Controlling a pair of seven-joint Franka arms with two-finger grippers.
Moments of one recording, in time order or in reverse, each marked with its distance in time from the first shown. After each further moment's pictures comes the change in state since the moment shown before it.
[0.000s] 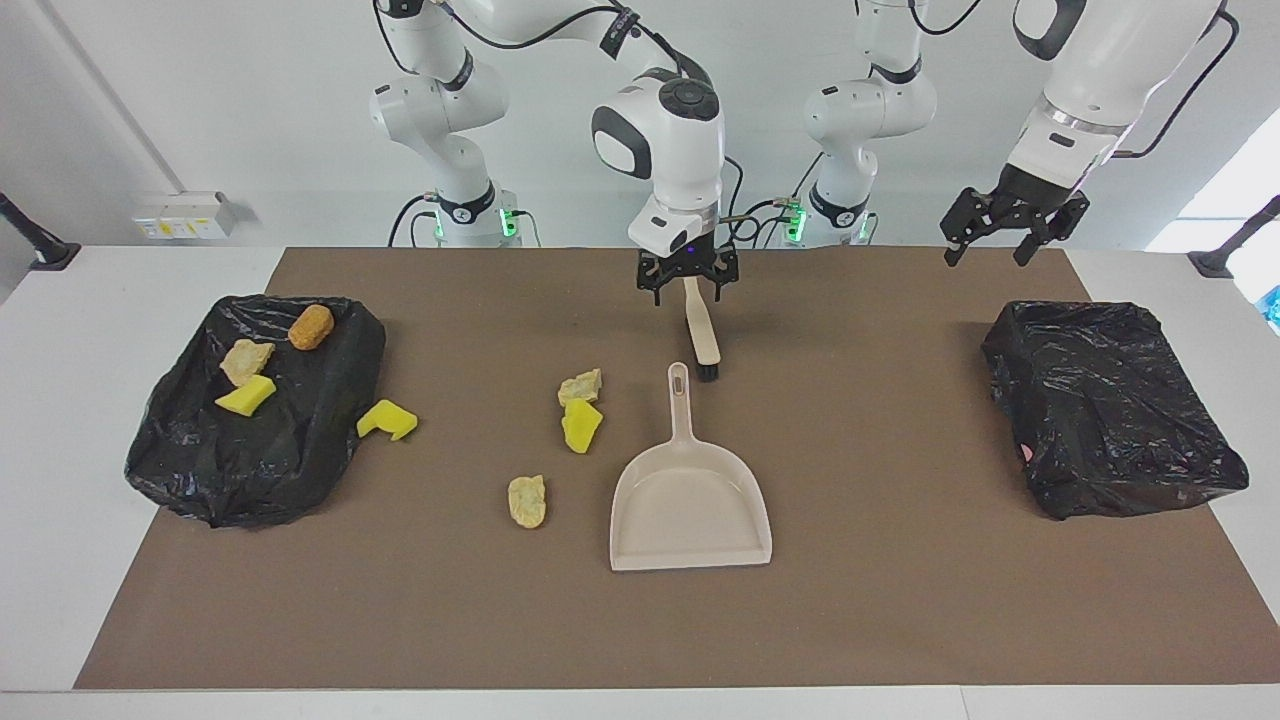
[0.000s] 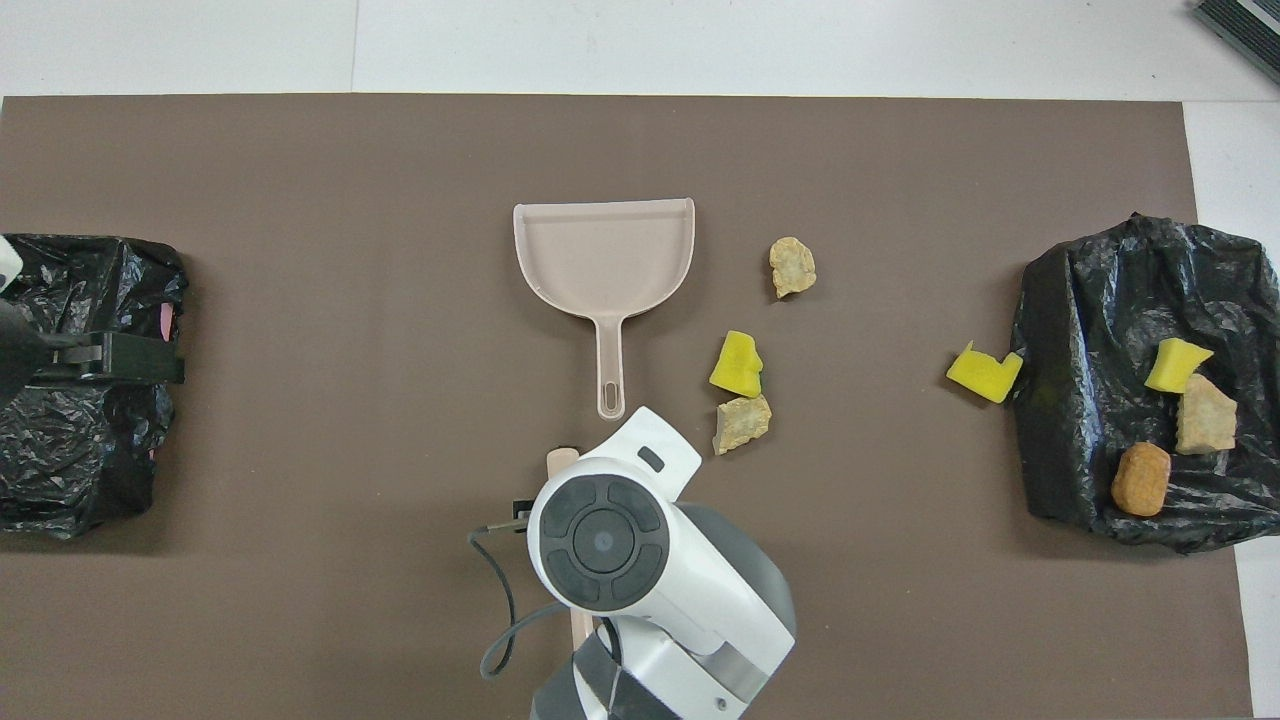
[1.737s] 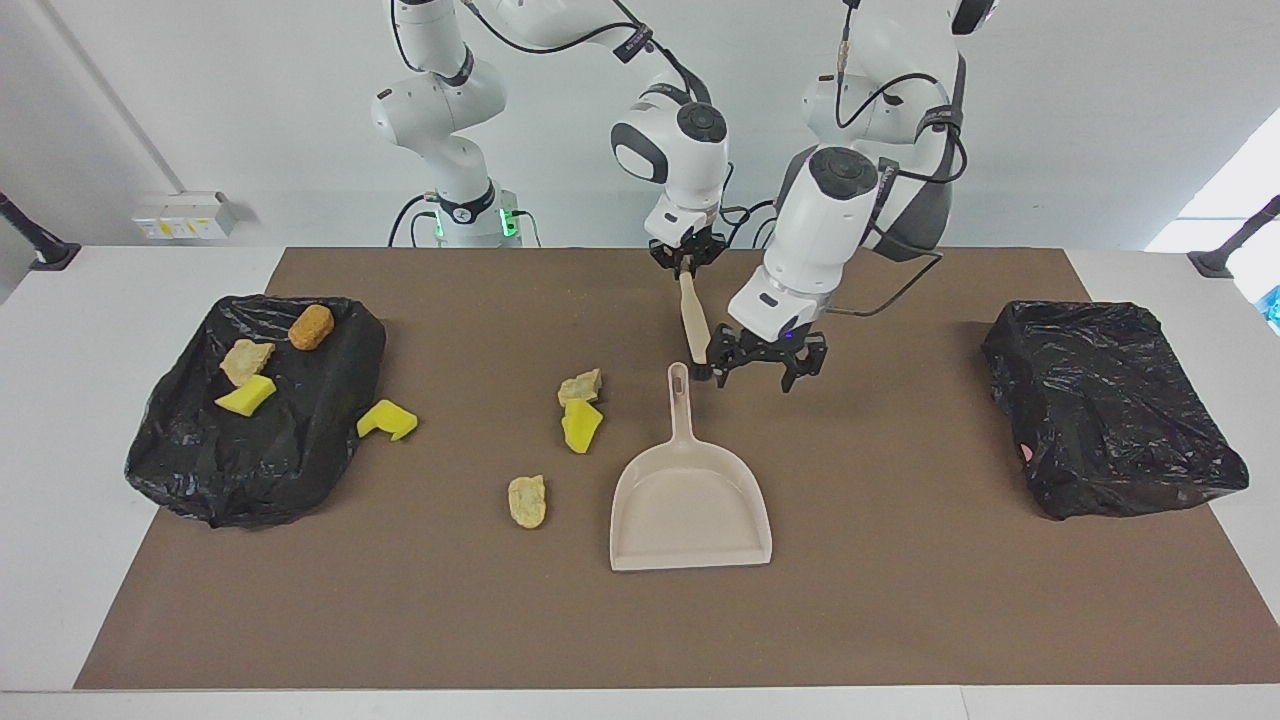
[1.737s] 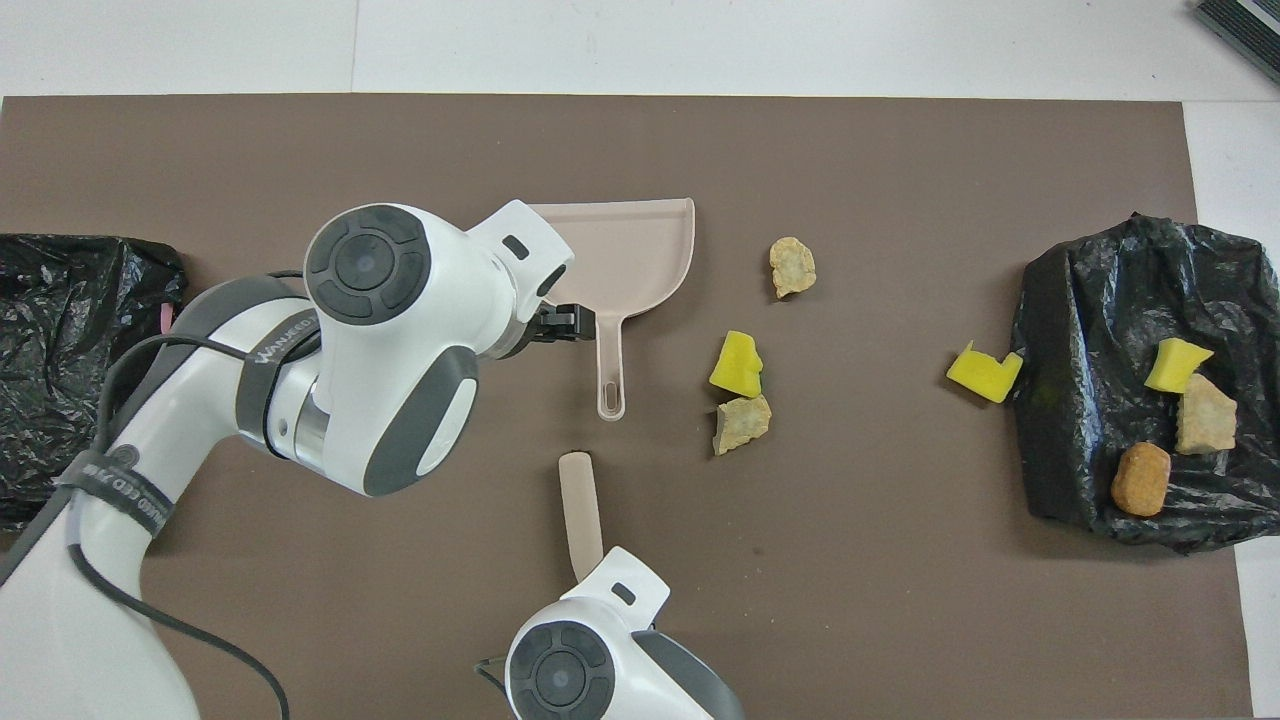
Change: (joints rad) left arm -0.483 0.411 -0.006 0.029 0.040 0.447 -0.404; right arm 0.145 -0.038 -0.005 -0.253 0.068 0.079 0.054
